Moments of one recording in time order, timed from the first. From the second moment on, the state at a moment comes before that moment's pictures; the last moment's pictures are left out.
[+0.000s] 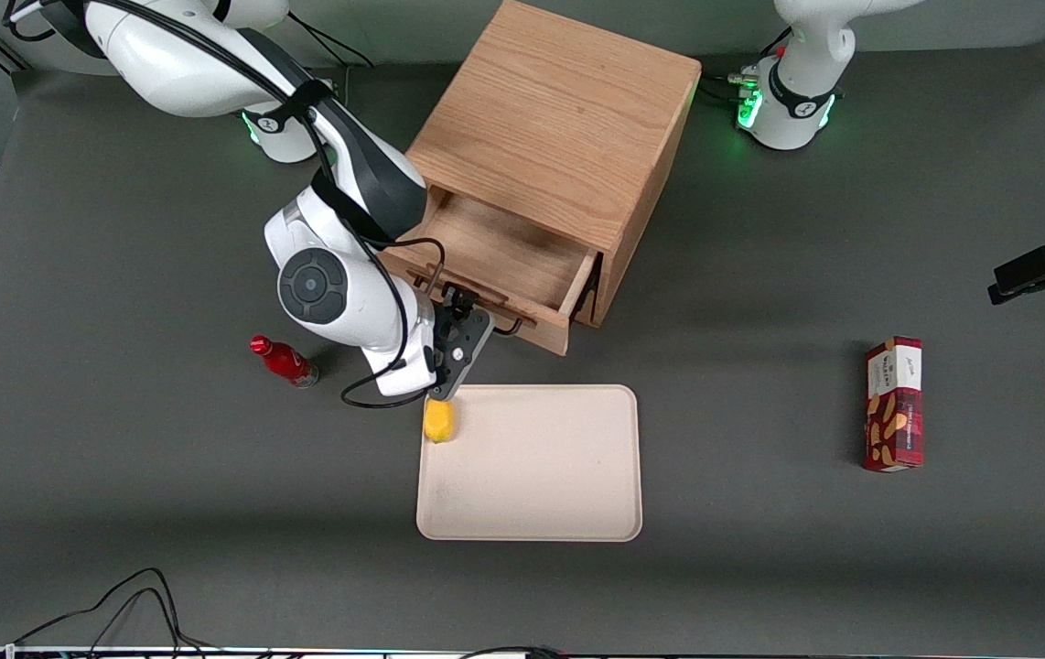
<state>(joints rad) 0.22 0.58 0.41 -1.43 0.05 1.96 -0.43</state>
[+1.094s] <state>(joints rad) 0.22 0.72 0.37 -1.21 0.00 1.86 -0.46</state>
